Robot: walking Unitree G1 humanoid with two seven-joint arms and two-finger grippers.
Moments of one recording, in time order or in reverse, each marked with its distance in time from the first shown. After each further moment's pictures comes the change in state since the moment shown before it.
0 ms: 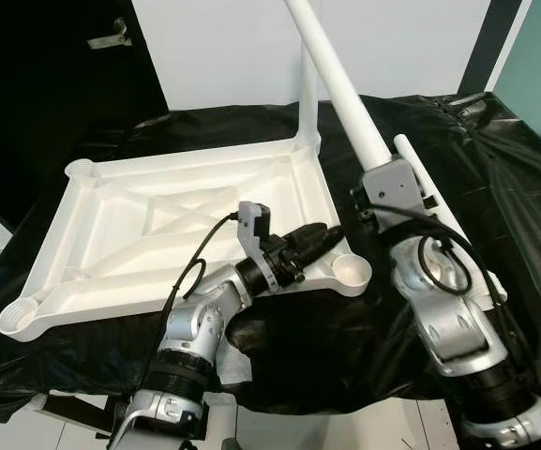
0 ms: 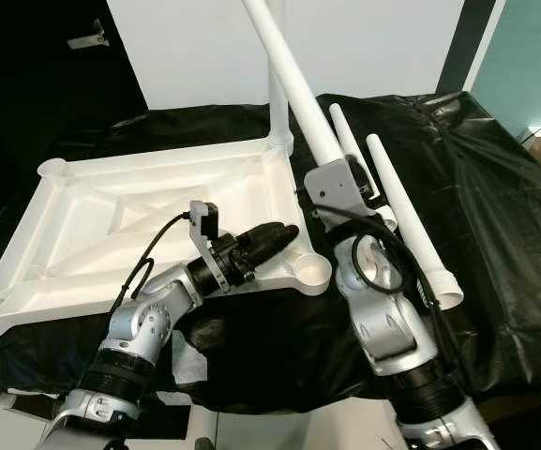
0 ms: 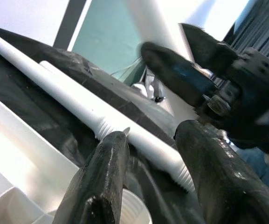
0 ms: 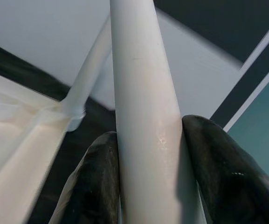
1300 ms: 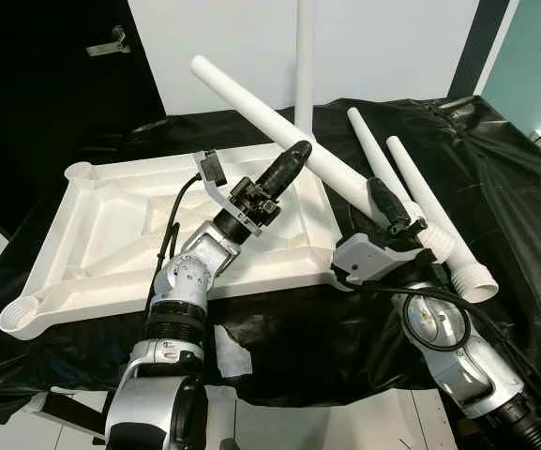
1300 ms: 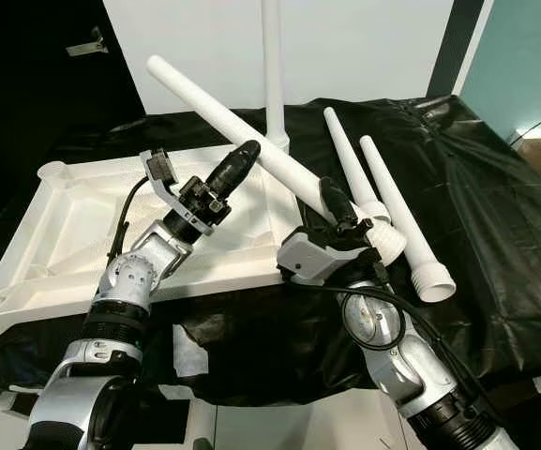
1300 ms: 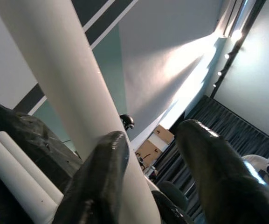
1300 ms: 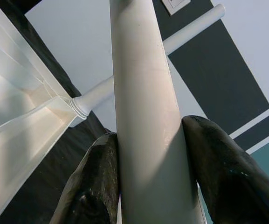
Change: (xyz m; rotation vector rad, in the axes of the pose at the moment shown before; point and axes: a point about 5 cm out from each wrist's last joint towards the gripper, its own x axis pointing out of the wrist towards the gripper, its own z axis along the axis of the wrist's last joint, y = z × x) left arm 0.011 0.020 0.055 -0.236 -0.310 -0.065; right arm -0.034 0.027 -0.015 -0.370 -0.225 0.109
